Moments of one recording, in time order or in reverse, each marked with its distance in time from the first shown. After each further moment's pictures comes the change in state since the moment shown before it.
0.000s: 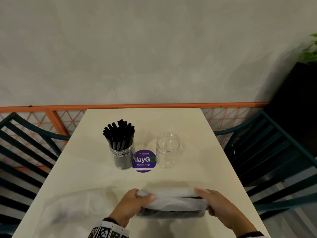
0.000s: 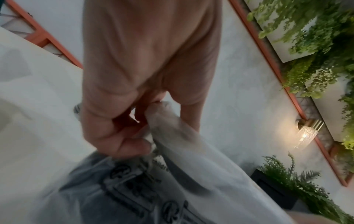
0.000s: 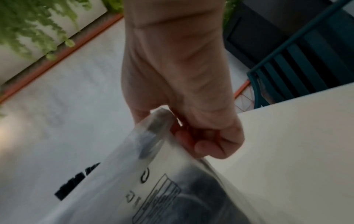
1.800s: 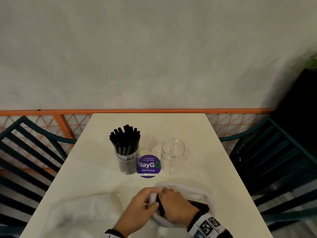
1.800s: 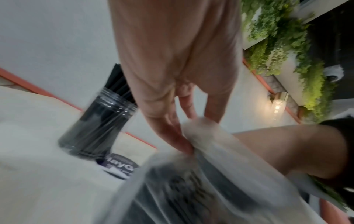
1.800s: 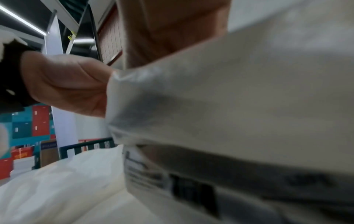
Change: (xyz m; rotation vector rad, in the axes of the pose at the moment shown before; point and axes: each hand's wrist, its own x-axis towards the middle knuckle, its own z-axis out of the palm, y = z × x) left_hand -0.003 -0.002 0.000 0.275 -0.069 0.510; right_hand 0.035 -0.033 0.111 -1.330 -0.131 -0.715
